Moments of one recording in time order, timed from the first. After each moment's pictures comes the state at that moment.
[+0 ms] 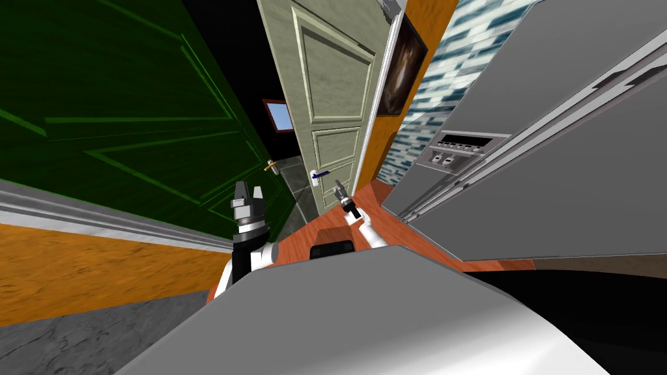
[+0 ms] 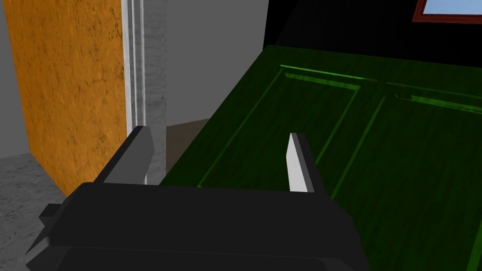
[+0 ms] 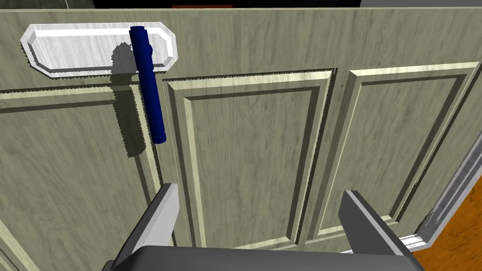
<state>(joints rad) -0.16 -0.08 0.26 -1.24 0.09 -0.47 -0.27</state>
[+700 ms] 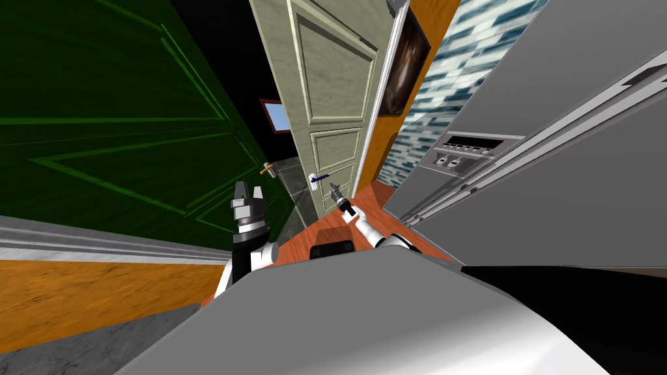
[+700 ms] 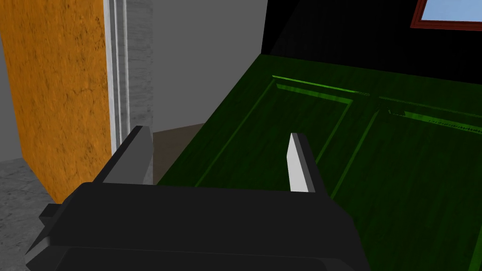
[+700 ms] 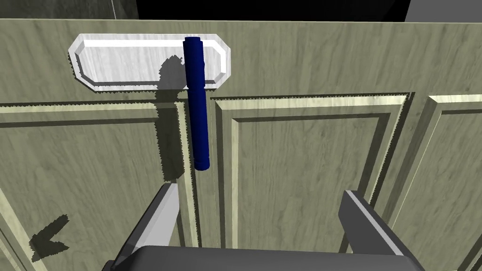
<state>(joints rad) -0.31 -0.08 0.33 -1.01 0.10 -0.46 -0.31</state>
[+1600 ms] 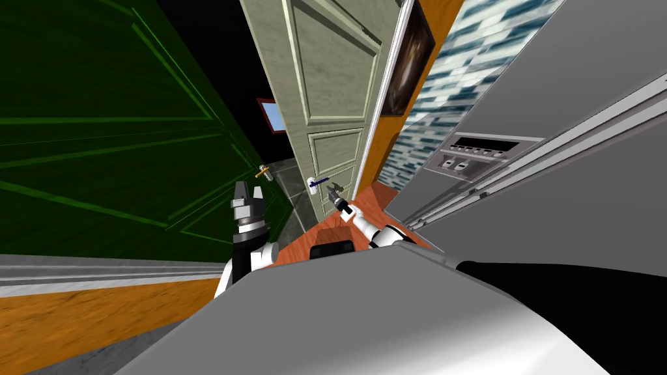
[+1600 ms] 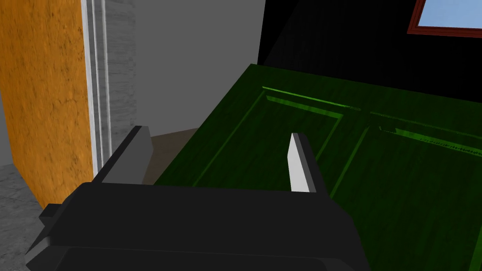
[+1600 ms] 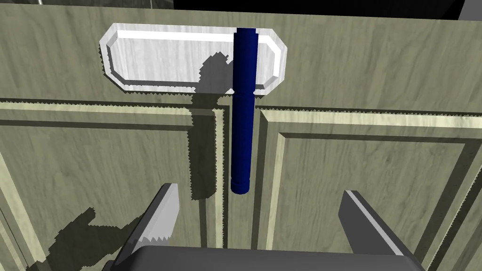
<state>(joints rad) -0.43 -0.07 0.38 -0.80 0.12 -0.45 -0.35</state>
